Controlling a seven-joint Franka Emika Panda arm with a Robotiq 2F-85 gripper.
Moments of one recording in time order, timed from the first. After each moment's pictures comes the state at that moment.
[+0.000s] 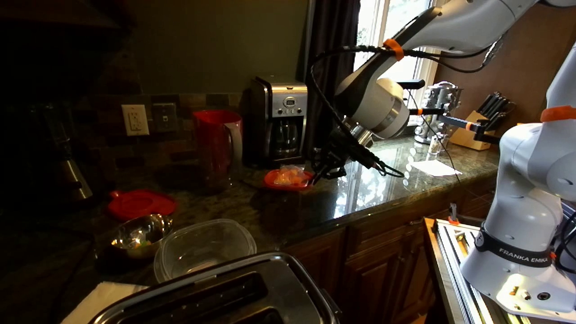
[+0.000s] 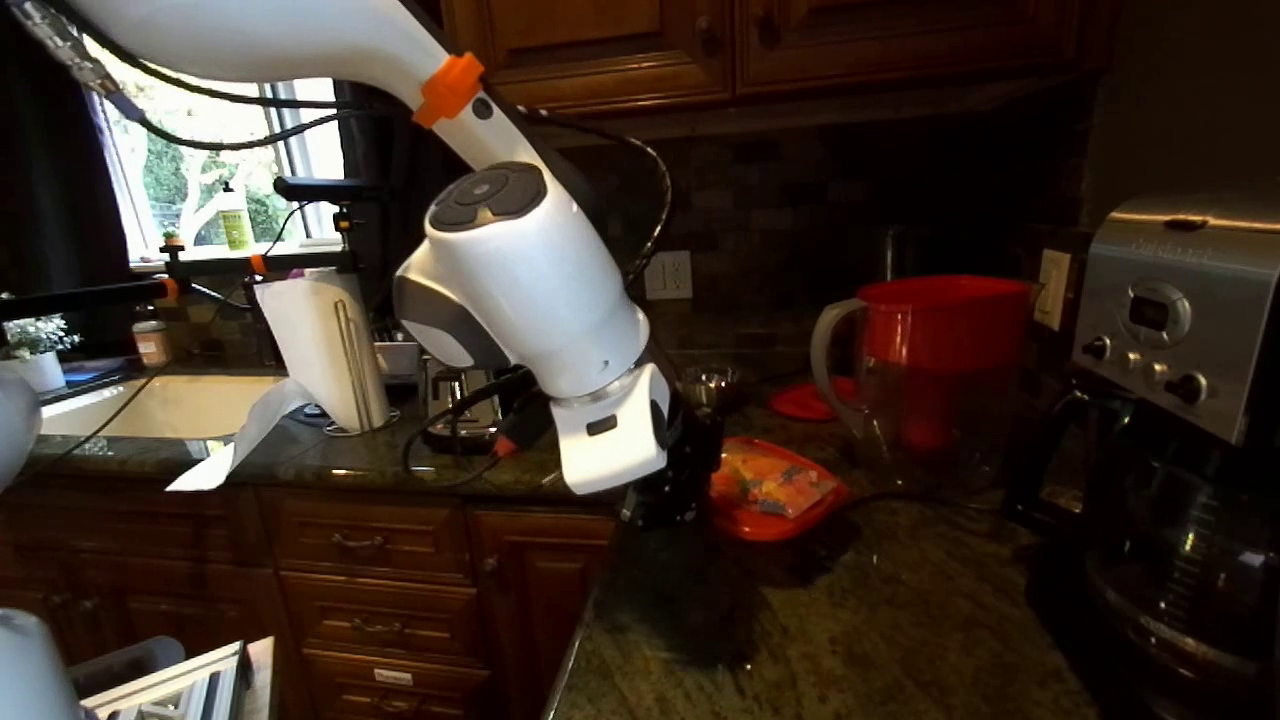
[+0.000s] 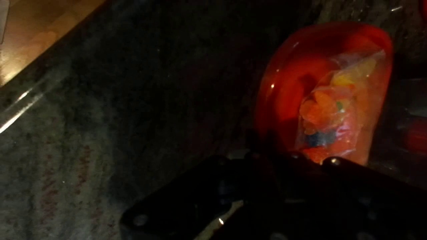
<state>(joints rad) -0.05 -0.15 0.04 -2.68 1.23 2.99 0.18</state>
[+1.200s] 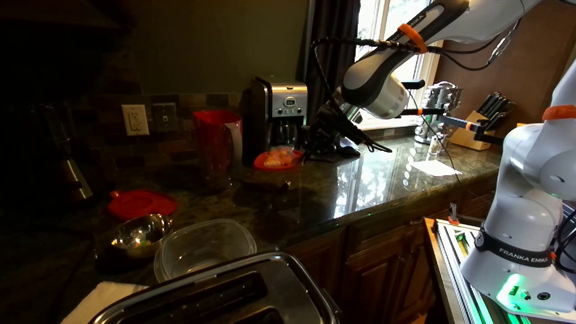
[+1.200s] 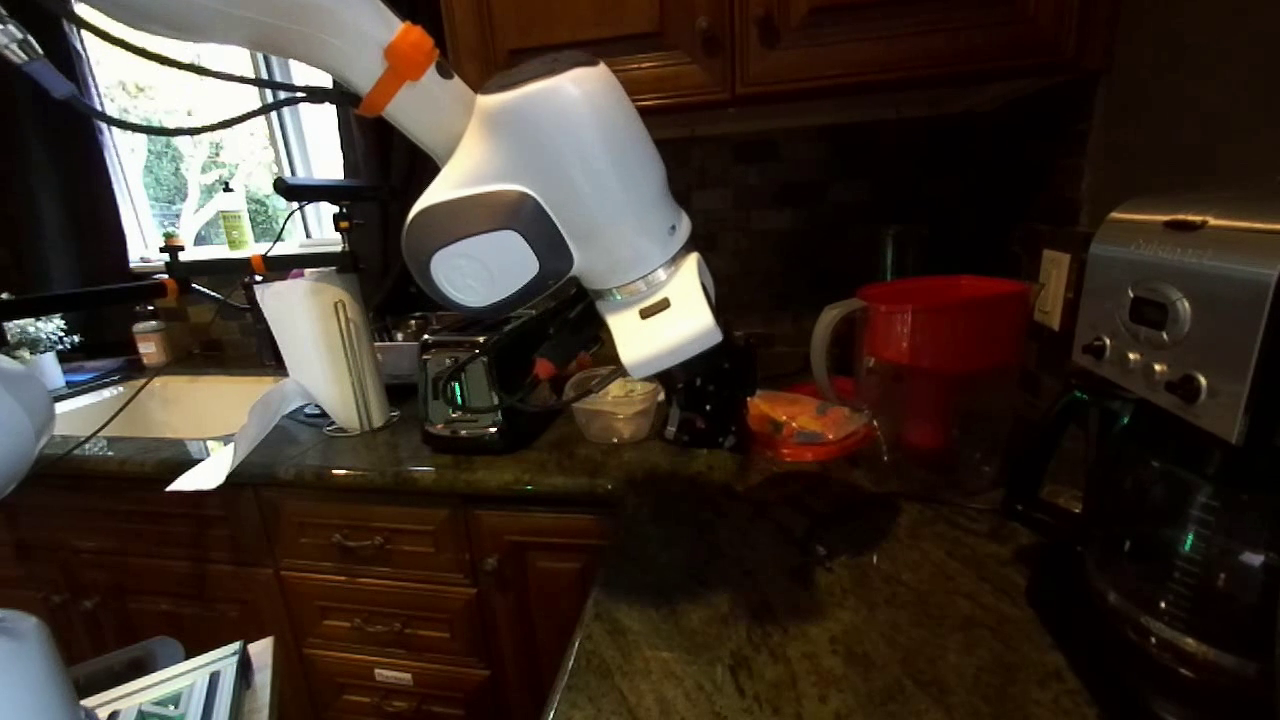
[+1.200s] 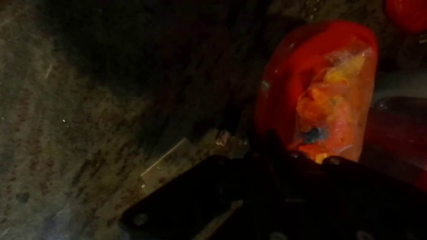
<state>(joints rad) -0.12 -0.22 0.04 -2.63 0.63 2.92 0.65</state>
